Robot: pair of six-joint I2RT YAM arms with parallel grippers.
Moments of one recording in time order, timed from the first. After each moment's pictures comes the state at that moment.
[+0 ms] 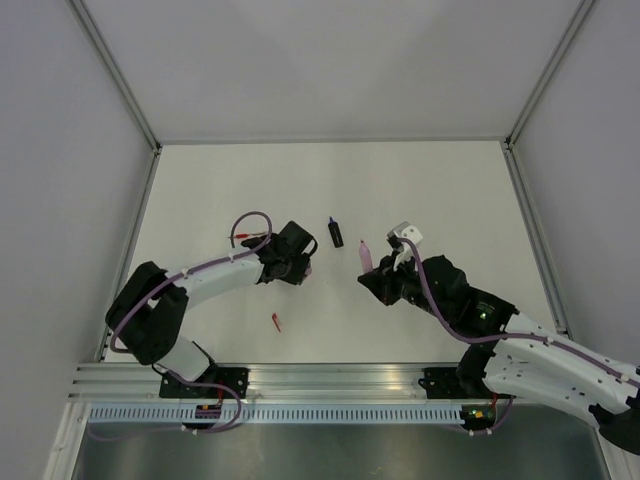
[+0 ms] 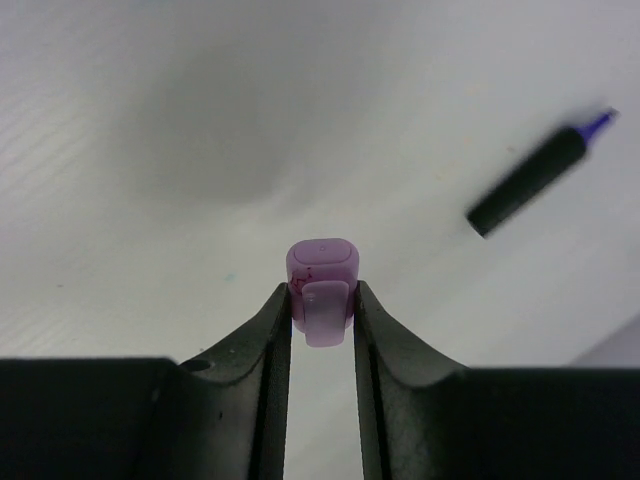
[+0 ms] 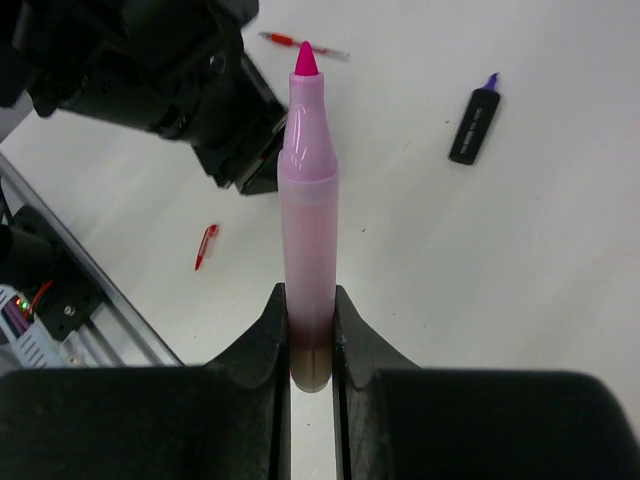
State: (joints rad) left arm -0.73 1.59 0.93 -0.56 -0.25 -1.90; right arm 0.95 0.74 0.64 -0.21 0.16 0.35
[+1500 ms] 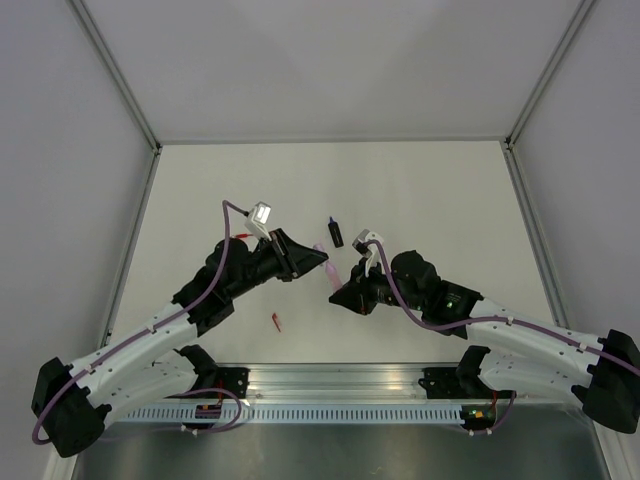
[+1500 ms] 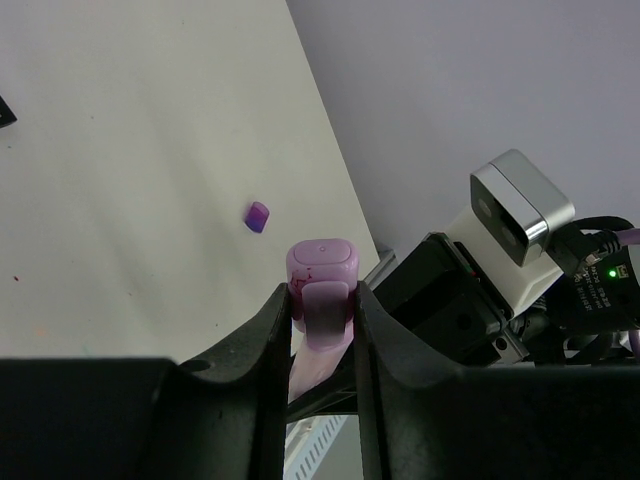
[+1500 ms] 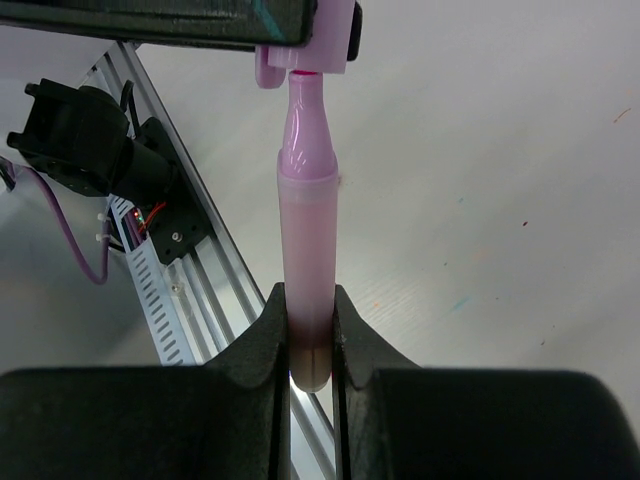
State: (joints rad) left arm -0.76 0.88 0.61 0.13 0.15 -0.96; right arm 0.95 0.99 0.61 0.02 -0.21 0.40
